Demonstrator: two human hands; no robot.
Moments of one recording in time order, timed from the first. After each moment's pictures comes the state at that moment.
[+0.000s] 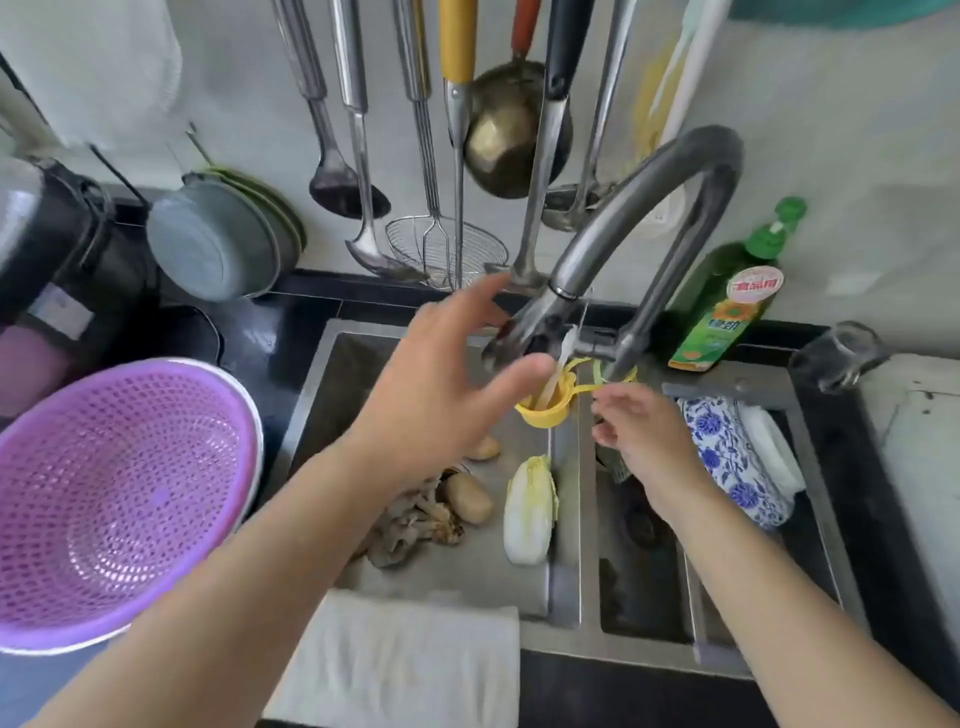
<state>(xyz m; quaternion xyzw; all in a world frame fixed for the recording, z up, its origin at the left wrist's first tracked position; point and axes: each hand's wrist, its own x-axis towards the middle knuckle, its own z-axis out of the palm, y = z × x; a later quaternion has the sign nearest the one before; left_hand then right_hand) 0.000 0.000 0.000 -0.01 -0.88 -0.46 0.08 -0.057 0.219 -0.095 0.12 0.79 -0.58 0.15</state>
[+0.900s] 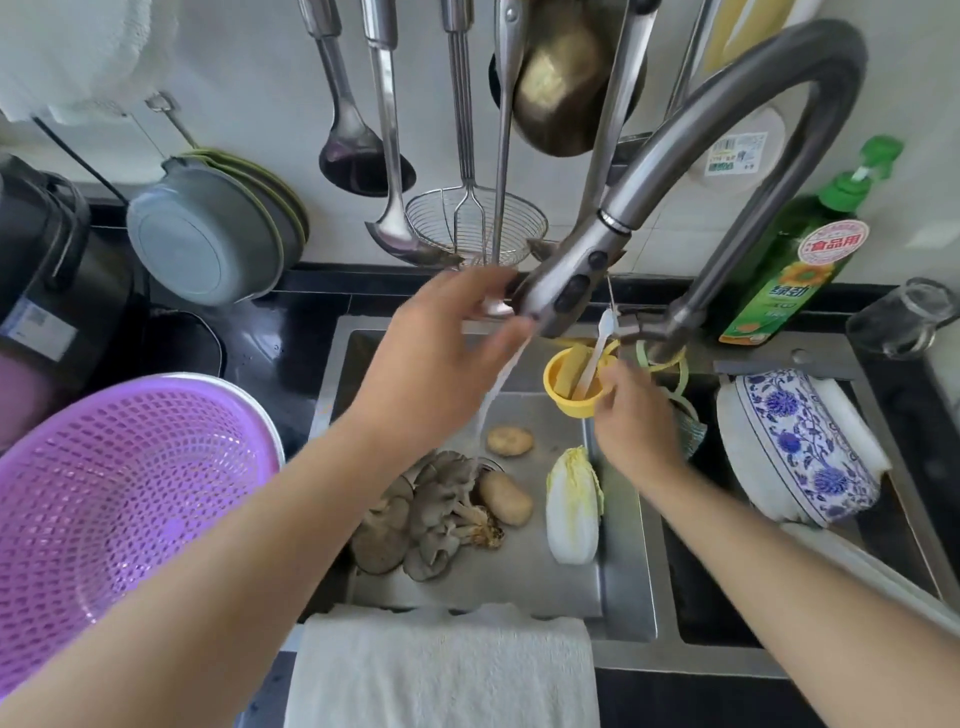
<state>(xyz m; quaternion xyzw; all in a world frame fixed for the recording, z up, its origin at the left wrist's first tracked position) -0.037 -0.057 -0.041 -0.03 -0.89 -0.44 0.08 -0.092 0.168 -0.191 -0.01 0.97 -0.25 0.04</state>
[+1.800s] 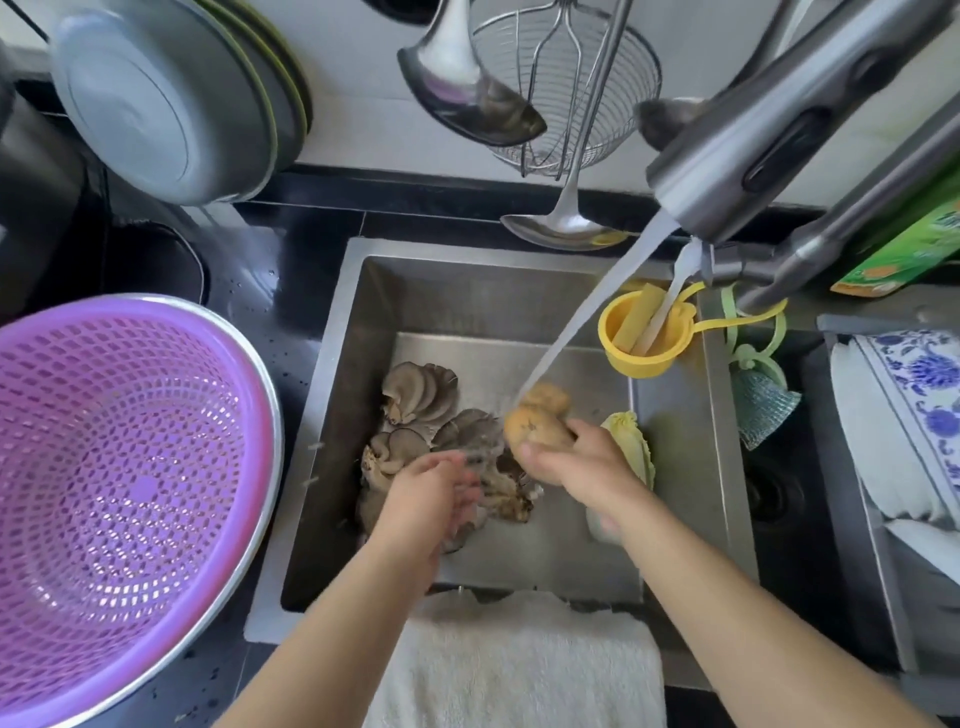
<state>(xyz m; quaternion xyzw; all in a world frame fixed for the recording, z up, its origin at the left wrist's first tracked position) 0.042 -0.085 -0.254 0.48 -0.51 -0.70 -0.16 -0.035 0.085 -0.292 0.17 0.79 -0.49 0.33</state>
